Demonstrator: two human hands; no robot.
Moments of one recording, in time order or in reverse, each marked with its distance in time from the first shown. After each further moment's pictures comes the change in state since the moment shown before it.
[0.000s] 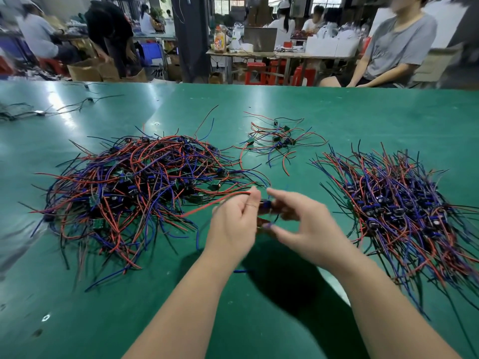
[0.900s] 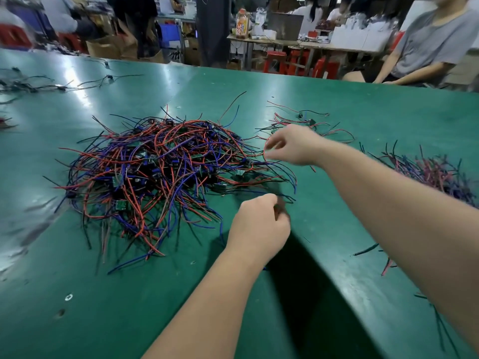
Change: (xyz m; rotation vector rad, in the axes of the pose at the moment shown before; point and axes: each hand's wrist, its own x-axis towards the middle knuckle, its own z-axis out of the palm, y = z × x) left_hand 0.002 -0.008 -0.004 0.319 -0.090 -0.146; right_hand 0.166 -0.012 0.006 -0.528 -0.370 0.140
